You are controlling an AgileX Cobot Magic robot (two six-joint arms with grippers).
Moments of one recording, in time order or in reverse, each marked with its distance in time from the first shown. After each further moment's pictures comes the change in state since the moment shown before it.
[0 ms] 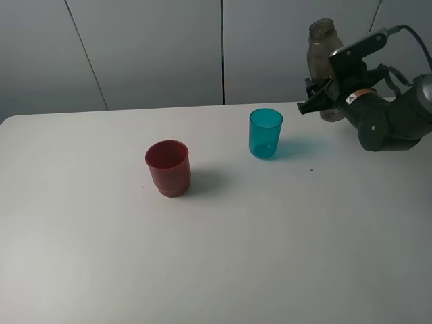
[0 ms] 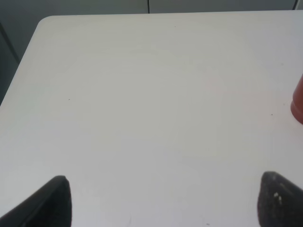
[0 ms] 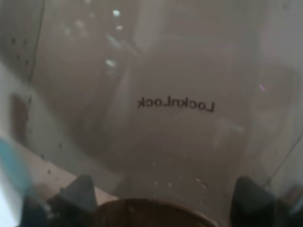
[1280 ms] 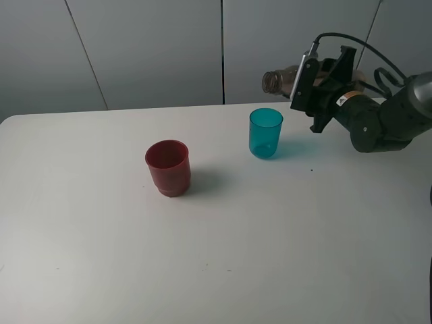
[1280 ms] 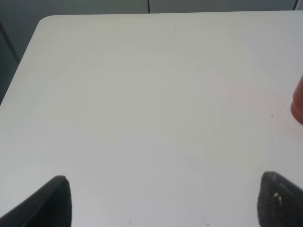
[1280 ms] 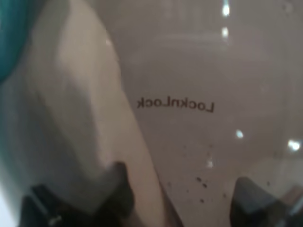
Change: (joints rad) left arm 0.000 0.000 0.000 0.000 0.000 -0.002; right arm 0.039 0.000 0.000 0.011 0.025 -0.910
